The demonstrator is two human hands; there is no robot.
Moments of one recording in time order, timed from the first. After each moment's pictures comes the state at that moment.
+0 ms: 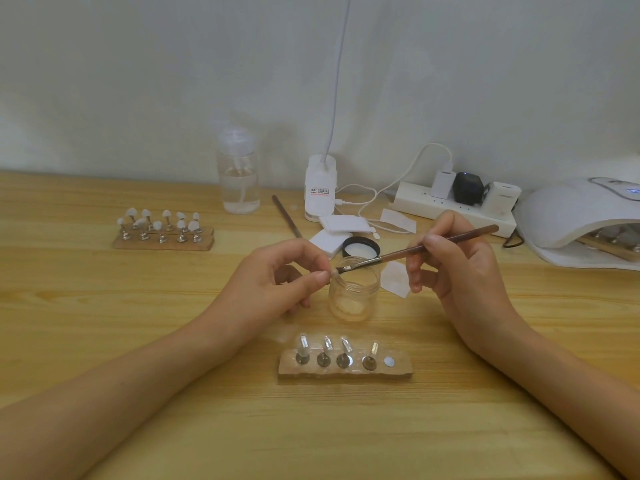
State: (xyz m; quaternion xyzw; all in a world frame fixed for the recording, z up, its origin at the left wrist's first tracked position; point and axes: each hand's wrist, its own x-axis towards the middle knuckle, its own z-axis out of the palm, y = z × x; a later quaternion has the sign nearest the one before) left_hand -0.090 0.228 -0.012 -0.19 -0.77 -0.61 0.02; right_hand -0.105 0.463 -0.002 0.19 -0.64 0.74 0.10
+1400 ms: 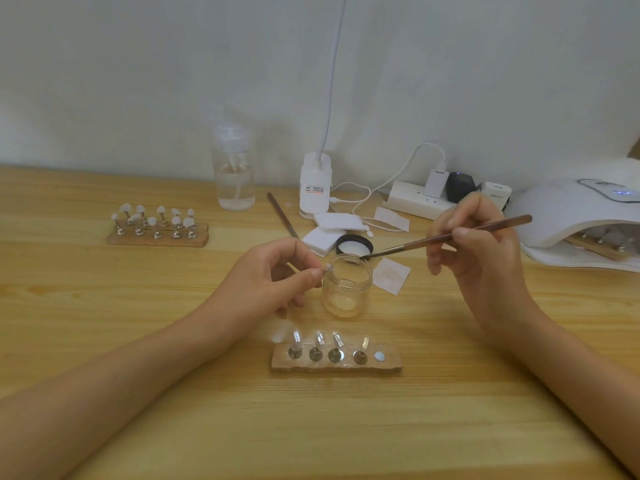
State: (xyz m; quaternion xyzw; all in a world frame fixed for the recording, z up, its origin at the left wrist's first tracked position) left_hand -0.092 0.229 -0.014 -0.16 -0.78 -0.61 0.01; right_hand -0.112 0.489 0.011 0.26 -0.64 0.71 0.14
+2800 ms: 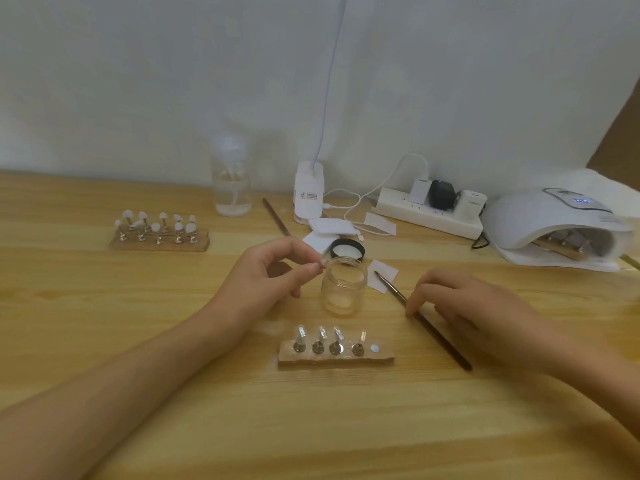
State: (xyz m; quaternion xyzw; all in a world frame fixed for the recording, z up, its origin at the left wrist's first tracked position) left_hand -0.087 0.225 -0.007 -0.18 -0.73 -0.65 0.02; right_hand -0.061 0.524 0.022 0.31 -0.95 0.03 0.06
